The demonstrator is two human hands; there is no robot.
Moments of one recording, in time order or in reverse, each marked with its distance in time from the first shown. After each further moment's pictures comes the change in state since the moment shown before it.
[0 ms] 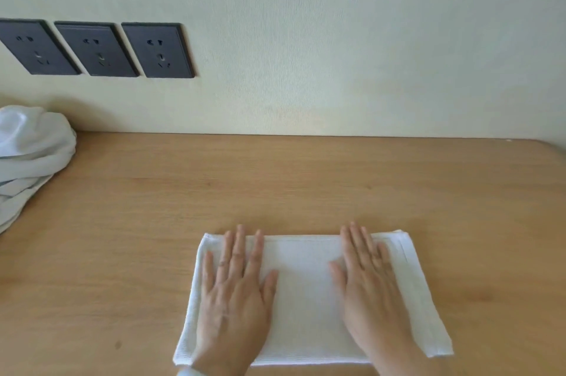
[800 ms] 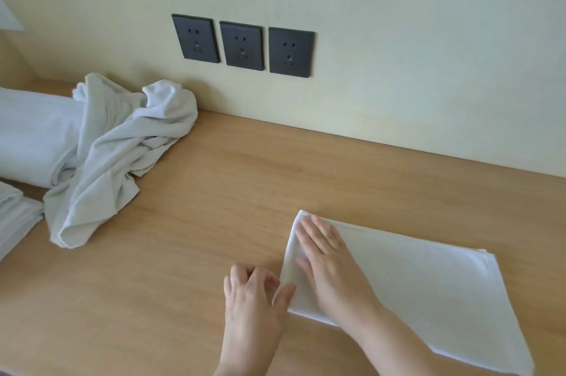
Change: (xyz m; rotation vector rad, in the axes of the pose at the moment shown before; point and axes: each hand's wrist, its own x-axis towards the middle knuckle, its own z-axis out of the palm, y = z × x) left_hand -0.079 -0.062 -0.041 -0.595 0.085 -0.465; right_hand 0.012 -0.150 0.006 0.177 -0.027 -0.556
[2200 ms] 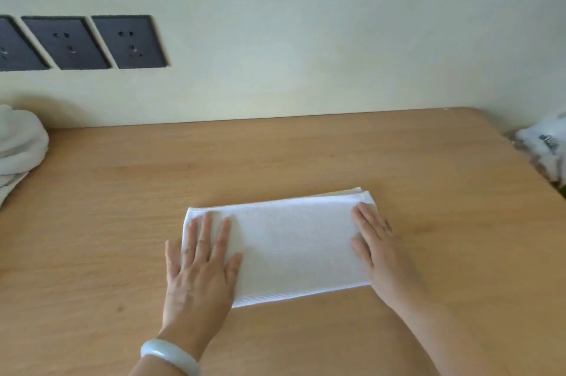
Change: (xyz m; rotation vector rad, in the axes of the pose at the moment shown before) left_hand 0.031 0.015 0.052 0.678 -0.107 0.523; right_hand -0.161 0.129 -0.066 0.142 0.051 0.605
